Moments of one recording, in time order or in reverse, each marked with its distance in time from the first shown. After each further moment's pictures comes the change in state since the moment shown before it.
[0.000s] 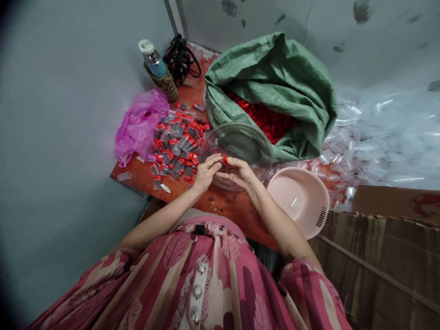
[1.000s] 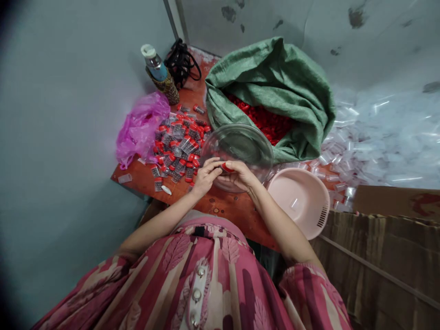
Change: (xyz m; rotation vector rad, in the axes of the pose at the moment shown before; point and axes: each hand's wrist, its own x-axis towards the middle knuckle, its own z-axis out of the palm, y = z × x) left_hand -0.009 0.012 -0.008 0.152 -0.039 0.070; right_hand -0.007 0.003 0.002 -0.085 -0.067 -0.040
